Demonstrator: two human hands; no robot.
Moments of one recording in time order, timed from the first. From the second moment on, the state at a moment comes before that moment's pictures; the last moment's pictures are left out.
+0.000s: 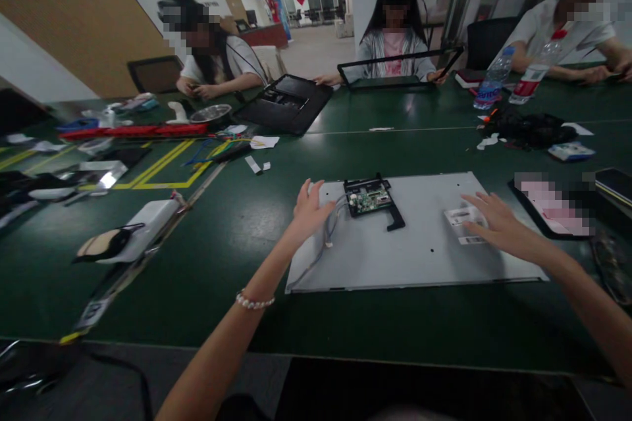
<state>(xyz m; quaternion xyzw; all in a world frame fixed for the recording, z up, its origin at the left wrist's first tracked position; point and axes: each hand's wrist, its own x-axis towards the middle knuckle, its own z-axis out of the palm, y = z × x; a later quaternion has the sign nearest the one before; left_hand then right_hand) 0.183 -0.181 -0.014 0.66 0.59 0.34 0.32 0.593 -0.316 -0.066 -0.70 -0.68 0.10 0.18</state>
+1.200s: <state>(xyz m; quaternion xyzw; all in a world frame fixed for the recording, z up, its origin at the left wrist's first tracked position) 0.223 -0.176 -0.040 0.82 0.30 0.16 0.45 0.561 -0.284 -0.080 -0.66 -0.75 0.04 0.07</state>
